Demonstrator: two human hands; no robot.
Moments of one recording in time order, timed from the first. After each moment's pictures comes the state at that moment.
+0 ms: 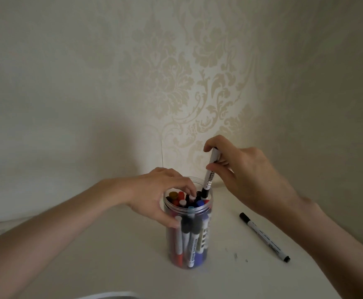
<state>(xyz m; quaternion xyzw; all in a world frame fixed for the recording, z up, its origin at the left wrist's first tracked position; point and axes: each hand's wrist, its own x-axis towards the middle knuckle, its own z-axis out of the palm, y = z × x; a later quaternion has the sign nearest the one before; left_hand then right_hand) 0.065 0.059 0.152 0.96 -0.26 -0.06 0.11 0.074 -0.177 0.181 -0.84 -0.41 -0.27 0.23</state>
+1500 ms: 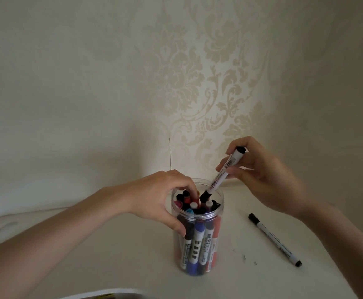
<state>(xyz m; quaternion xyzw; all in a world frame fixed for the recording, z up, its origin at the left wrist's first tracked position) 0.053 0.062 0.143 0.94 -0.26 0.00 0.20 0.104 -0.197 0.162 -0.75 -0.46 -0.10 0.45</state>
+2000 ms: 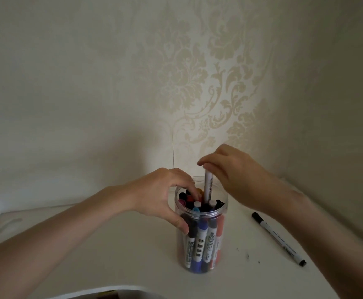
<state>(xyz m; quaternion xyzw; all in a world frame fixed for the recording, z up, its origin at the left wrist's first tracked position) 0.053 0.064 0.139 0.93 -0.26 0.01 0.25 0.099 -0.149 0.162 -0.87 -0.42 -0.19 0.21</state>
